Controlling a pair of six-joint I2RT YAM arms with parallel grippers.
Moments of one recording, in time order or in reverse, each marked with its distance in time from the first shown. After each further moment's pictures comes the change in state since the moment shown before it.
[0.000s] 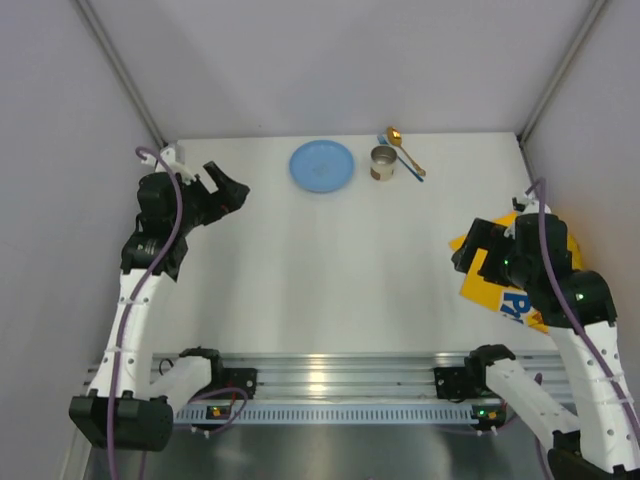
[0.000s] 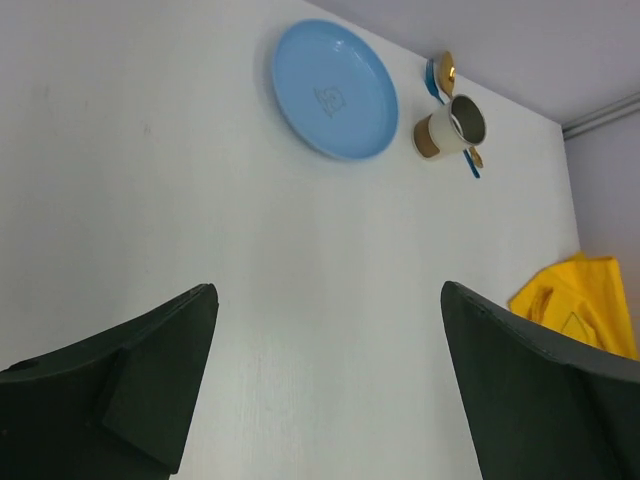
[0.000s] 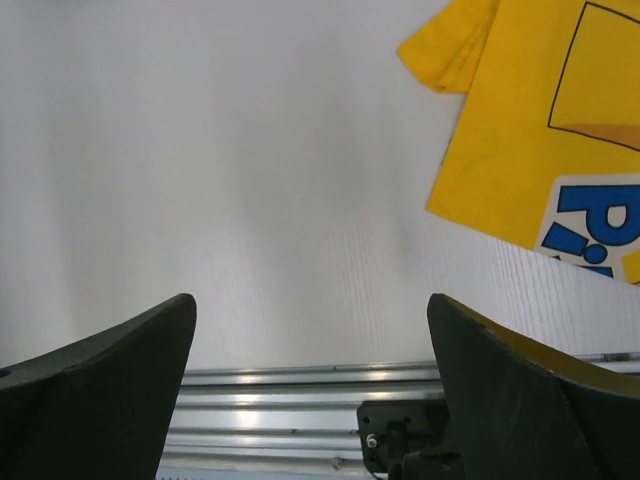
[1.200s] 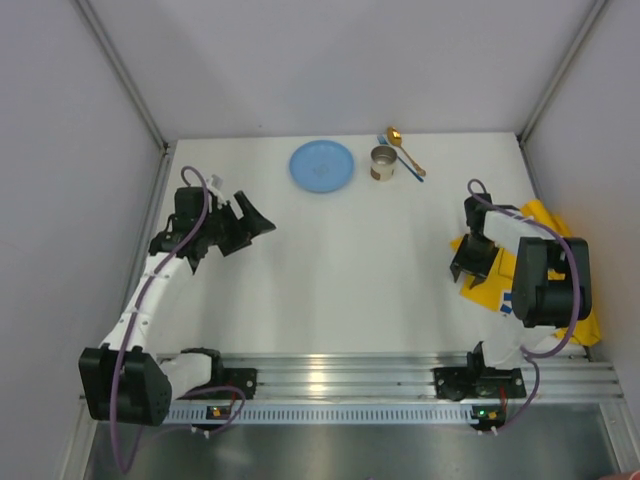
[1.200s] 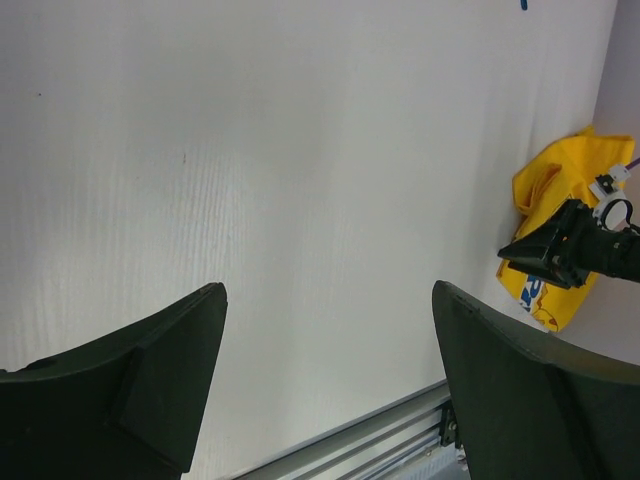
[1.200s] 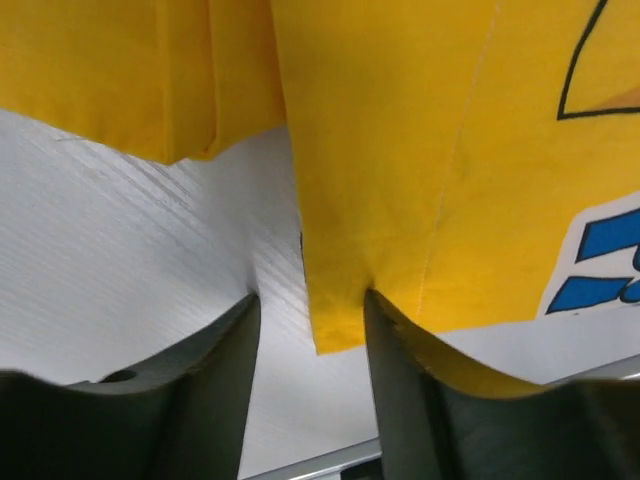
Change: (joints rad) left arm -0.045 0.153 -0.158 -0.075 0.201 -0.125; right arm -0.245 0.949 -0.180 0.312 0.087 0.064
